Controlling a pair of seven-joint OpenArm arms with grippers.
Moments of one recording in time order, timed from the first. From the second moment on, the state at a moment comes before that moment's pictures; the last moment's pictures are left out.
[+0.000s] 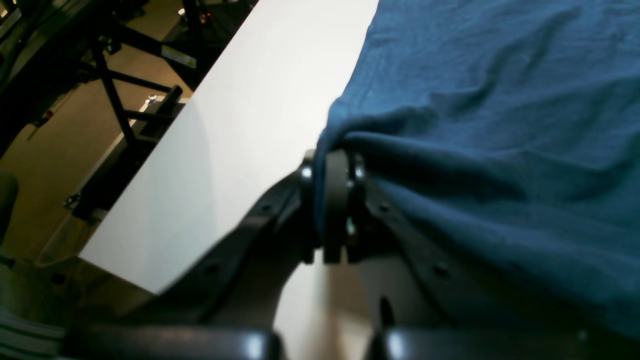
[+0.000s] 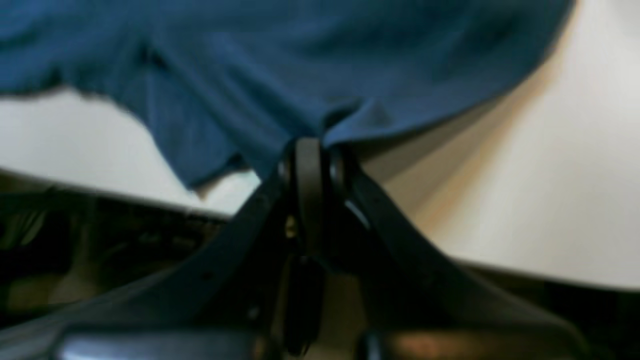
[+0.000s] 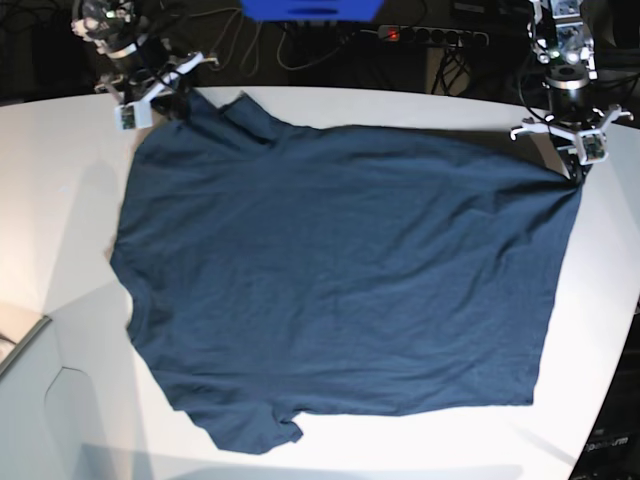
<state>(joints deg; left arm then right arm) 26.2 -8.7 -21.6 81.9 -2.0 0.1 -13.6 -31.4 -8.6 29.1 96.0 -1.0 39.7 -17.5</state>
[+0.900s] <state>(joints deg) 5.4 -9.2 -21.9 79.4 -2.1 -0.2 -8.2 -6.6 -8.5 28.9 91.4 -1.3 39.6 -17.7</state>
